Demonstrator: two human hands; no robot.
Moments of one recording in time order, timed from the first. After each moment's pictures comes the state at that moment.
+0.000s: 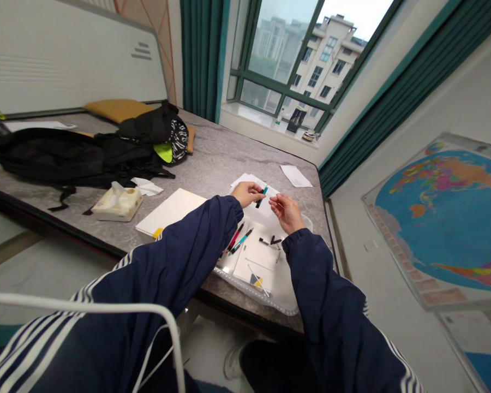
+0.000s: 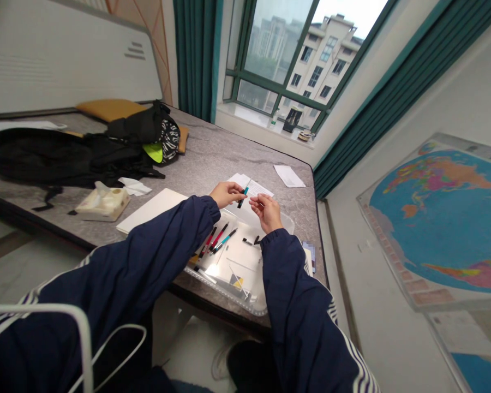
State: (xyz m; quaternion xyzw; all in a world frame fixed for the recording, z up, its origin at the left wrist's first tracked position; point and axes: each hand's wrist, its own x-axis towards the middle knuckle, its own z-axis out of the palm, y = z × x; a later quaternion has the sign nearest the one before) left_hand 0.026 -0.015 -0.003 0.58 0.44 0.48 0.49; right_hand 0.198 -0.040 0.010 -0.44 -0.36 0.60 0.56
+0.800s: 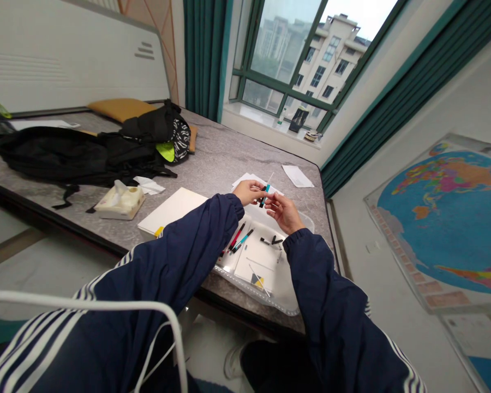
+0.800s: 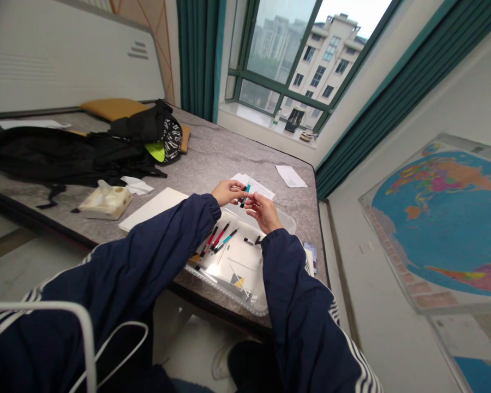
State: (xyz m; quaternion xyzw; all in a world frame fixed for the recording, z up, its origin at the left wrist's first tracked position) left_hand 0.026 -0.019 0.009 0.52 0.42 0.48 0.57; right_hand 0.196 -0.045 0.010 -0.40 -0.45 0.65 0.46
